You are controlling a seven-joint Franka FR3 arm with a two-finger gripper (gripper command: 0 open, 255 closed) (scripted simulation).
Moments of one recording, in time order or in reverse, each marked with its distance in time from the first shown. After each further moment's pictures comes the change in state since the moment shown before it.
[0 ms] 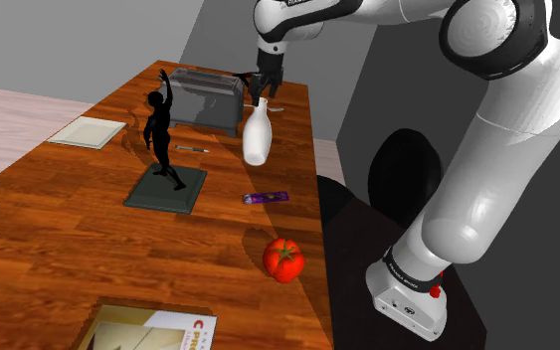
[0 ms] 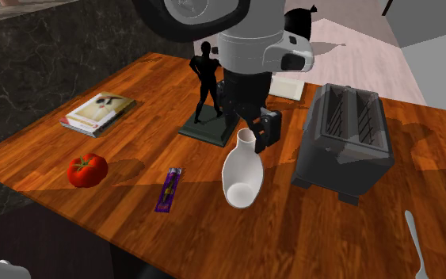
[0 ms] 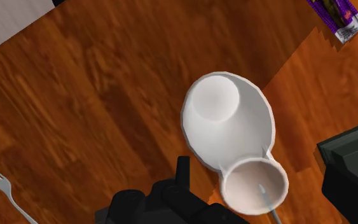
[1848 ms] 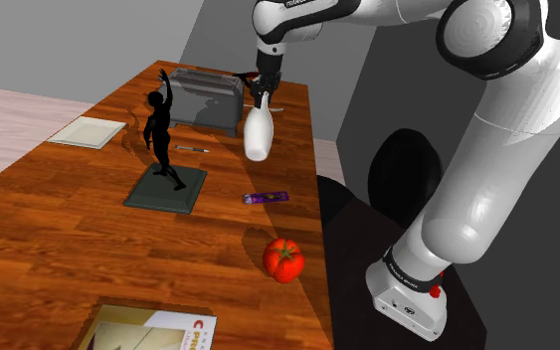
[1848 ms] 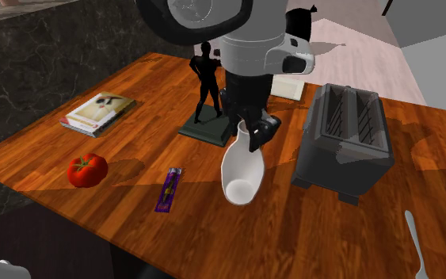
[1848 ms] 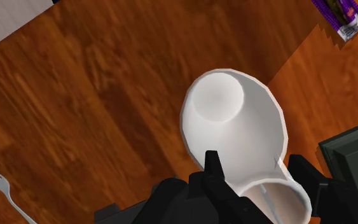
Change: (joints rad) arm -0.001 0.012 0.000 0.006 0.002 0.006 -0.001
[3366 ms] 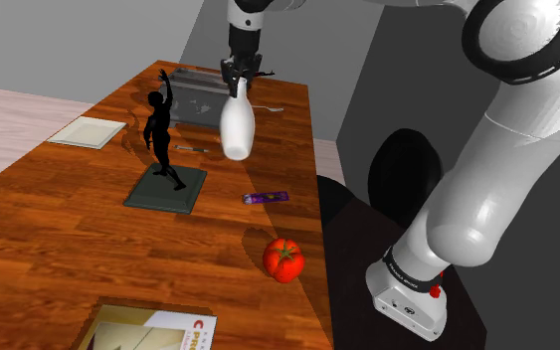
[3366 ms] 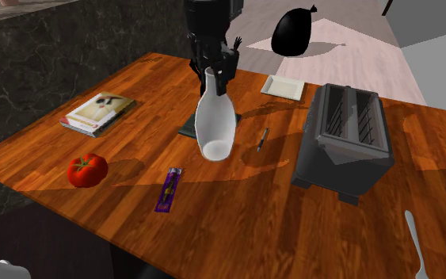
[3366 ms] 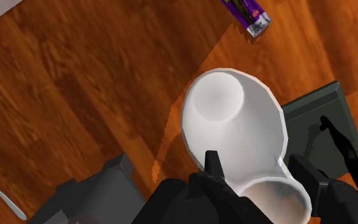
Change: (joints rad) arm 0.116 -0.069 0.085 0.090 -0.028 -0.157 0.209
